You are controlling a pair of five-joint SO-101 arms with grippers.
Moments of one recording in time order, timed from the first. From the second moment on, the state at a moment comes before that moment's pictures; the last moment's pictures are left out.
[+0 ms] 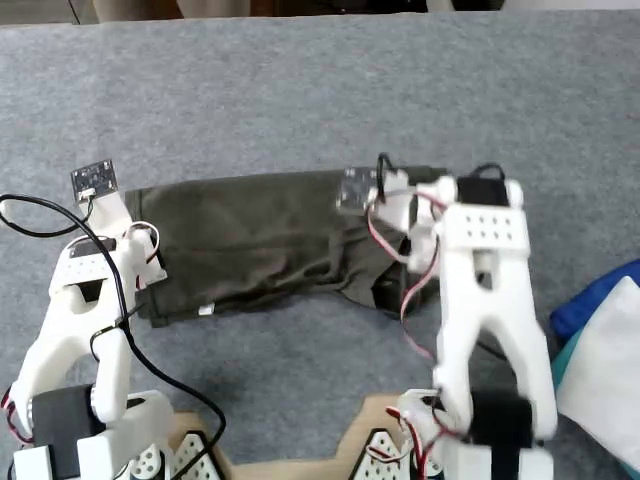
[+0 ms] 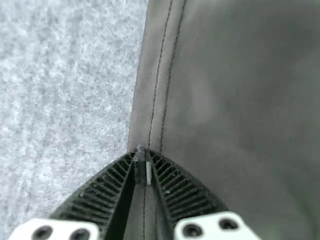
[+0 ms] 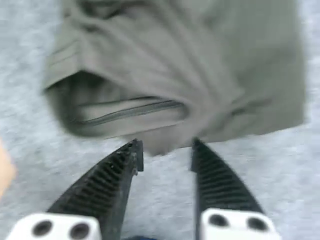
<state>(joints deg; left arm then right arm) -15.3 -16.6 54.0 38.0 -0.5 0.4 -18.1 30.5 77.0 66.5</state>
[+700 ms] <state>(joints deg) -15.3 -16.4 54.0 38.0 -0.5 0.1 -44.6 59.6 76.8 71.1</state>
